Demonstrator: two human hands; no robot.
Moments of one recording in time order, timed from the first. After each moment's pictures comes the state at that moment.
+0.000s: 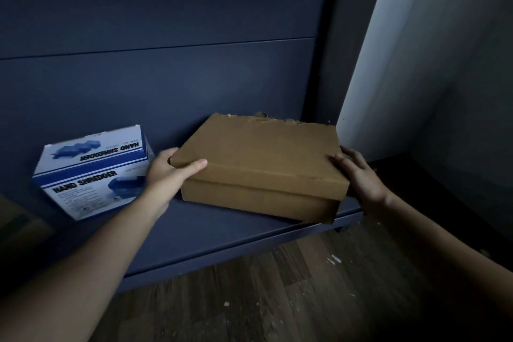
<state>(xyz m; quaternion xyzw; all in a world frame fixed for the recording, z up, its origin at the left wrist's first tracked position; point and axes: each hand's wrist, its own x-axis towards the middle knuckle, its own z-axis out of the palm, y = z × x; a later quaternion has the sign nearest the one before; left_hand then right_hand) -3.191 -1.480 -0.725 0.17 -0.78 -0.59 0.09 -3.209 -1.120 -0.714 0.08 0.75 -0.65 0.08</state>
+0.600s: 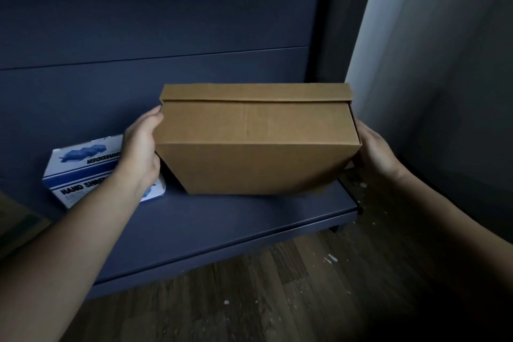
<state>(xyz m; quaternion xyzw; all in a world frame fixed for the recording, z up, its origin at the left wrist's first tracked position) -3.189 -1.482 -0.642 0.13 -0.60 -0.76 0.18 -3.206 -1.109 -0.652 -0.03 0.74 -0.67 -0.01</state>
